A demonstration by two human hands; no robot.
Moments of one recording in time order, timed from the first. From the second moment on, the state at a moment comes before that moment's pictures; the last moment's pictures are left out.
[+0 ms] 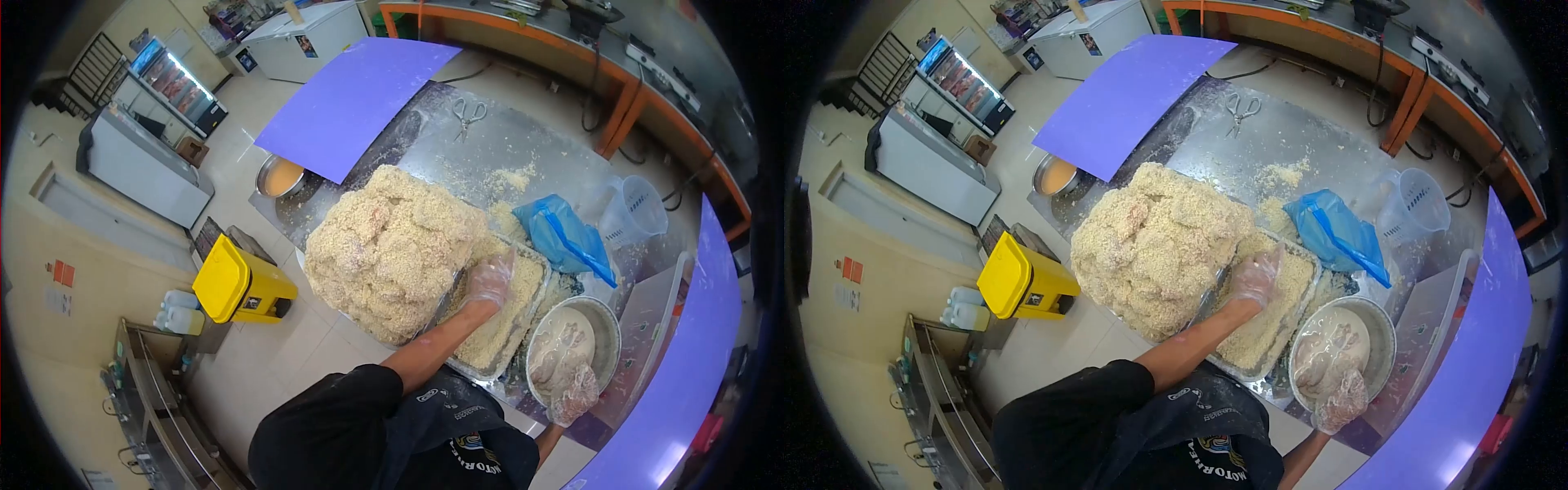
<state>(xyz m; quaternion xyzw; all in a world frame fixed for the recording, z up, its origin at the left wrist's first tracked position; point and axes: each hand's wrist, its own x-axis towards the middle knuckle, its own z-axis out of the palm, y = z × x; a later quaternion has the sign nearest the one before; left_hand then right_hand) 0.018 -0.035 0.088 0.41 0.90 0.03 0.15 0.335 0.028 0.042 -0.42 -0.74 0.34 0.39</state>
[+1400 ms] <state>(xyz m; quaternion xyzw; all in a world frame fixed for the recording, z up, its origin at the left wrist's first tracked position) -0.239 -0.205 0.170 0.43 0.89 0.05 -0.12 0.342 0.043 0.021 -0.34 -0.84 0.24 0.34</state>
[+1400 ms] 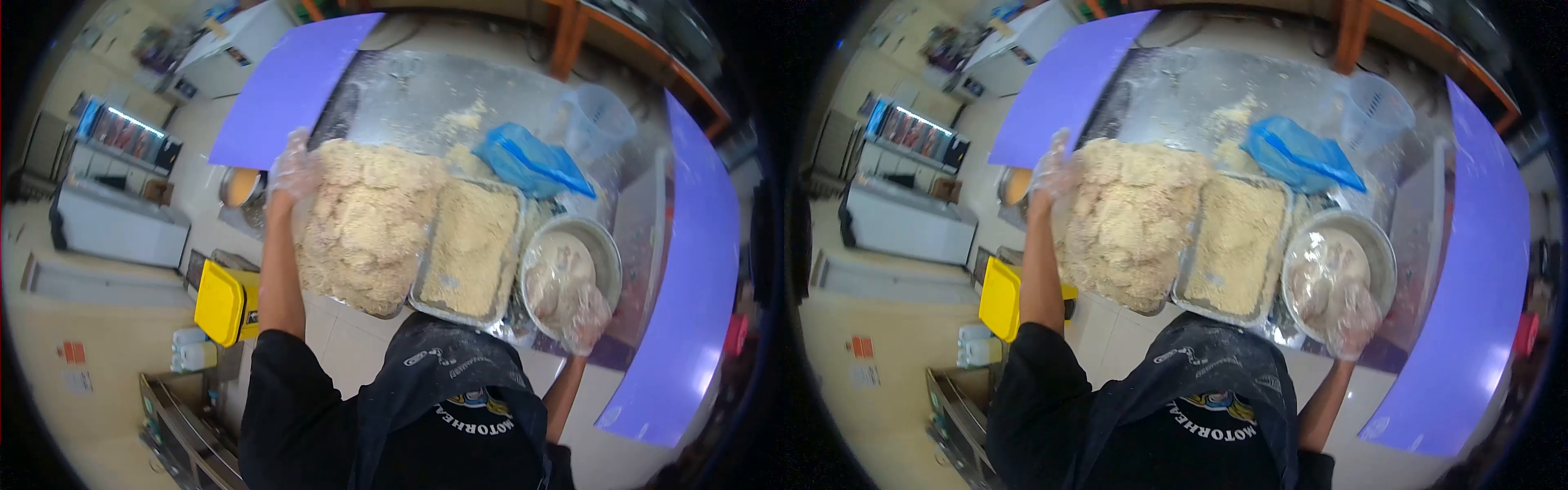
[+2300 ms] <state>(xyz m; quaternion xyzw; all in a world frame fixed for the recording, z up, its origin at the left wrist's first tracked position) 0.042 -0.052 0.080 0.55 0.79 -0.04 0.26 0.267 0.125 0.016 -0.33 -0.92 0.19 -0.13</state>
